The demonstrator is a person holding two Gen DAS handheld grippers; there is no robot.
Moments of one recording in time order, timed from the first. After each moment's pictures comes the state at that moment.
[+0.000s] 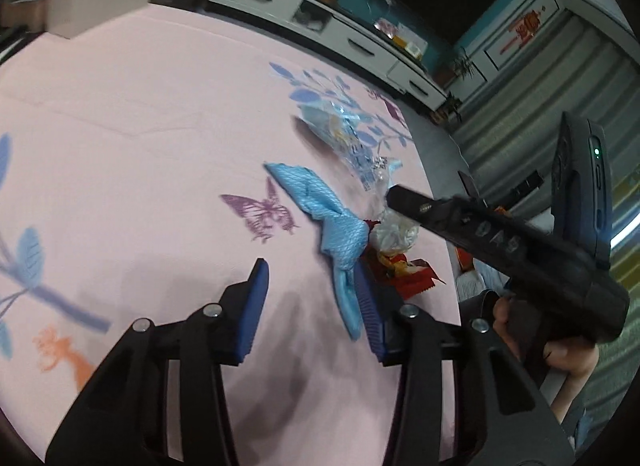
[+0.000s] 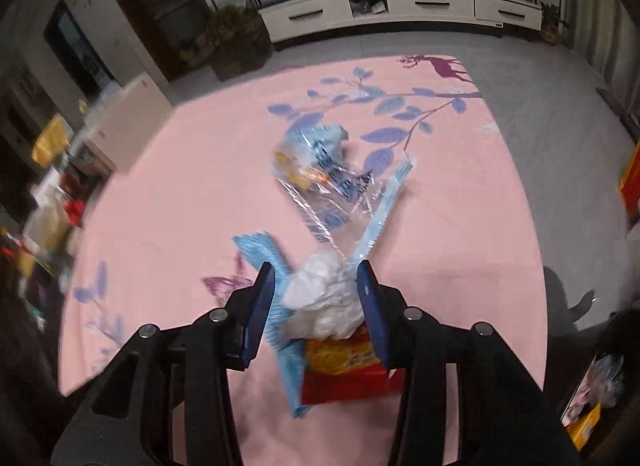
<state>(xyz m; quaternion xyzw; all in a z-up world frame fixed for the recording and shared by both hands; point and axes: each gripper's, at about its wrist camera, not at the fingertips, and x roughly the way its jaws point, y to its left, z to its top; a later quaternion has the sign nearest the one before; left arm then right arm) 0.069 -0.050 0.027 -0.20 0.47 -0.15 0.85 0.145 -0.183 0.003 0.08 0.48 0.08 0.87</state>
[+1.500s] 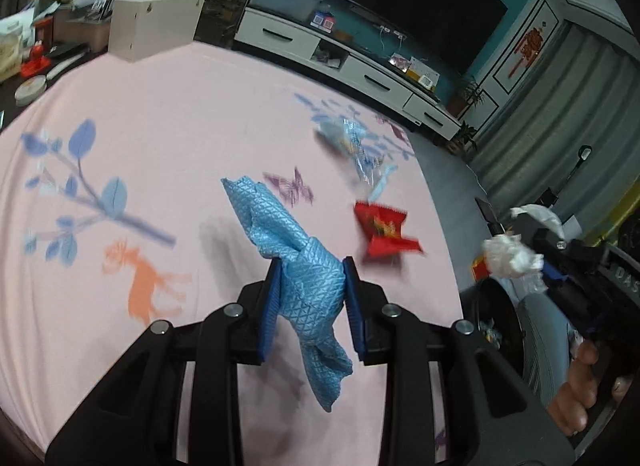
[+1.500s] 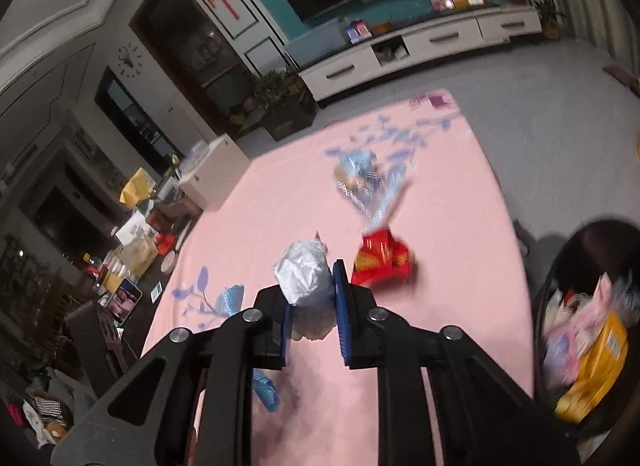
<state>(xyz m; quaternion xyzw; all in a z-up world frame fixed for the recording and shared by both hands) -0.039 -0.041 0.054 -0.20 0.41 -0.09 0.89 -0.003 -0.228 0.062 0.22 0.37 0.15 0.89</state>
